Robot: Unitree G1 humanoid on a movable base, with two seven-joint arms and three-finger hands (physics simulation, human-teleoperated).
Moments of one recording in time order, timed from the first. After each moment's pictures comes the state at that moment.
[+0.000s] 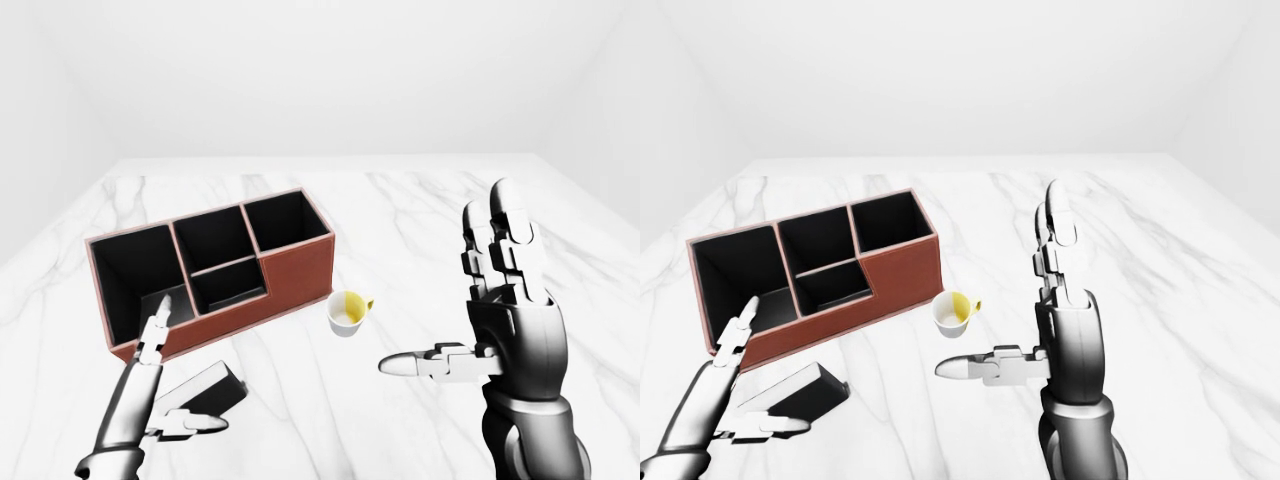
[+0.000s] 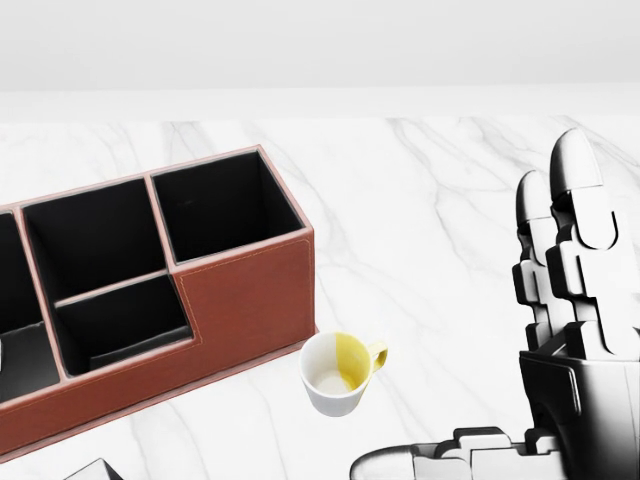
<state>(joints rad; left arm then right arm) 0.42 -0.13 0.49 -0.57 0.51 -0.09 -0.50 0.28 -0.03 0.14 -0.93 -0.19 0.09 0.00</state>
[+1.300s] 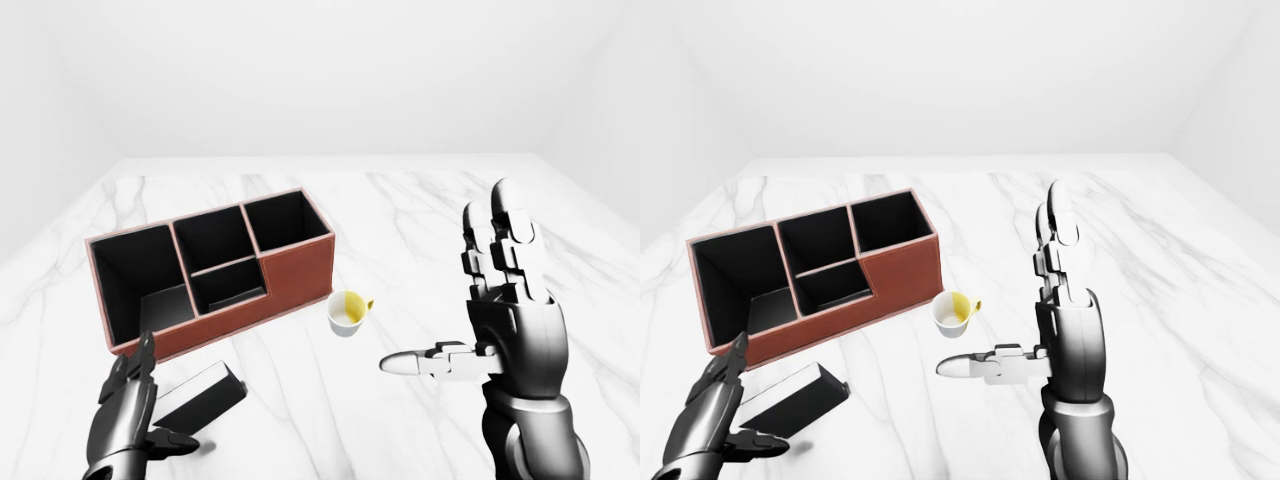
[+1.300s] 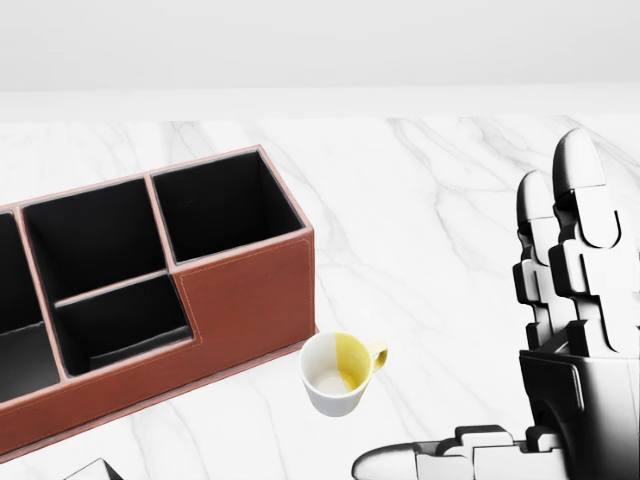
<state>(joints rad) 0.41 -0.03 0.50 -0.25 0.92 -0.09 -0.19 0.28 -0.03 0.13 -0.93 -0.16 0.09 0.00</state>
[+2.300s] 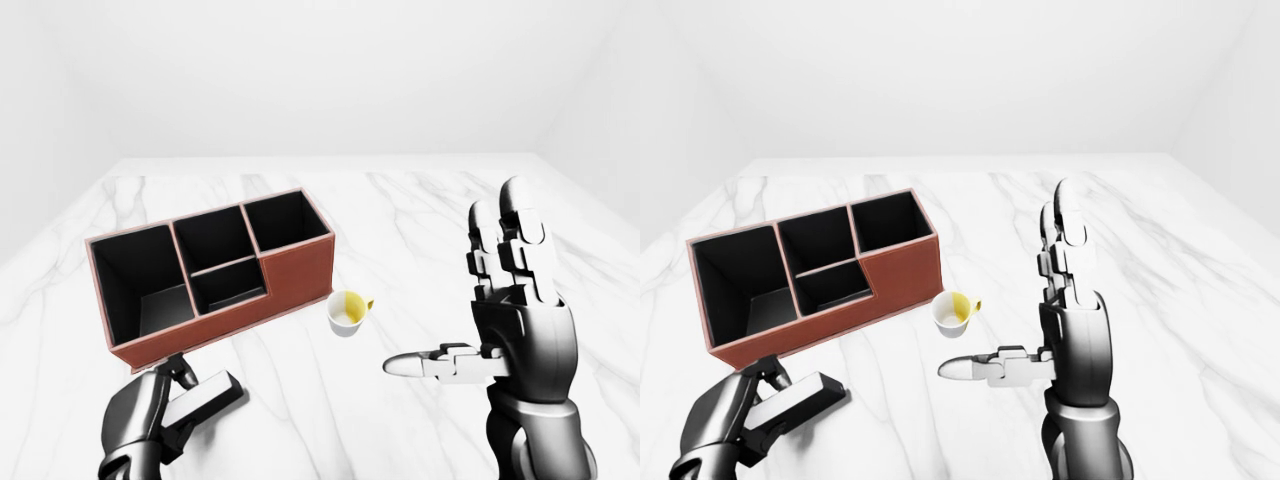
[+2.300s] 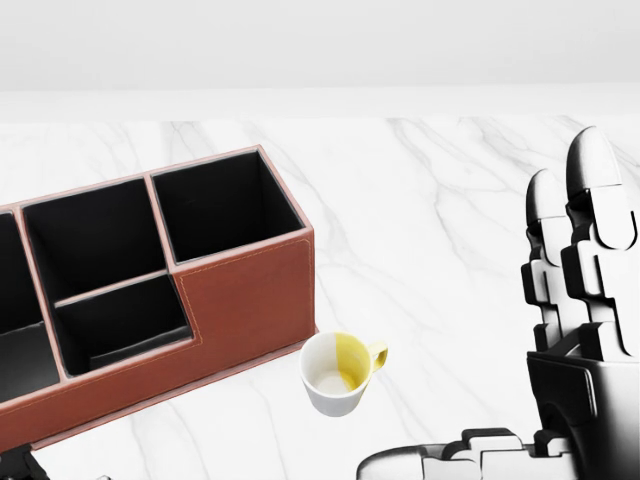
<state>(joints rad) 0.41 0.02 0.39 -0.21 0.97 -0.09 -0.07 0.29 -0.03 0.13 -0.94 -0.15 0.09 0.00</state>
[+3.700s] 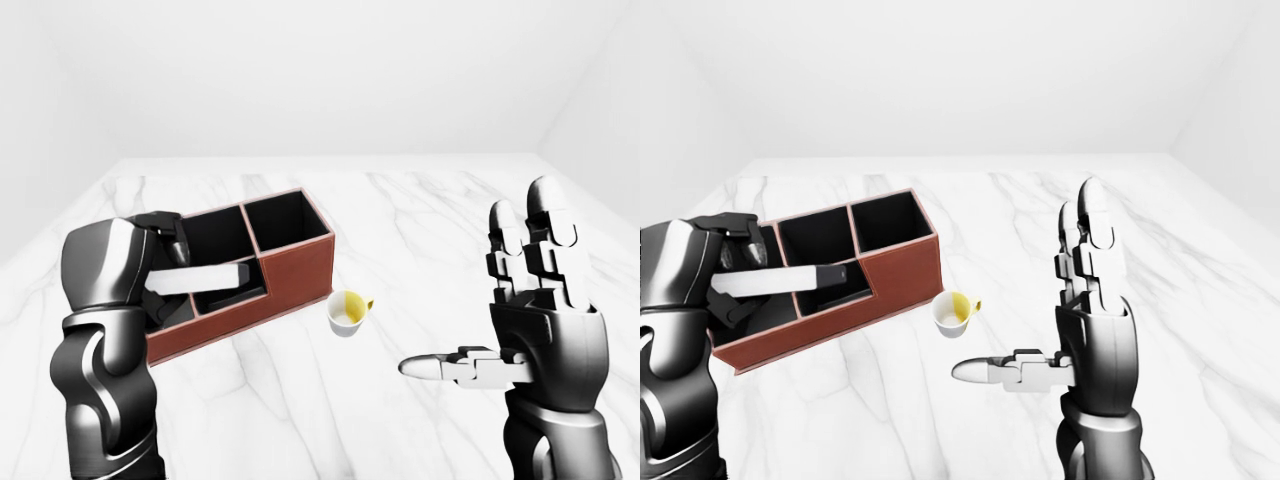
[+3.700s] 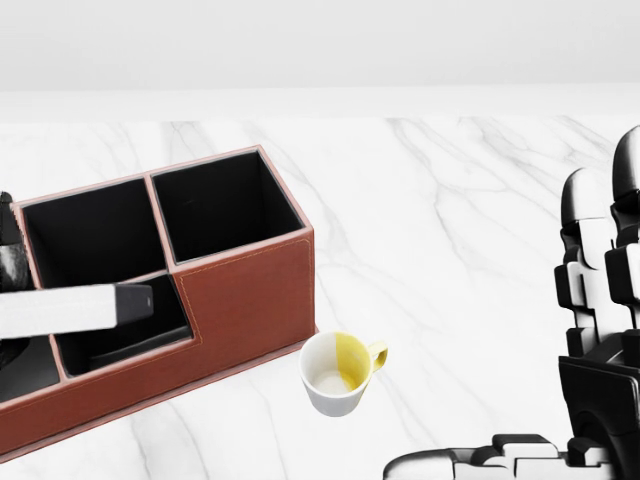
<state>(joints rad) -0.15 0.24 0.32 -0.53 1.00 0.09 -0.24 0.31 0.00 0.04 -0.98 -0.10 0.09 0.04</state>
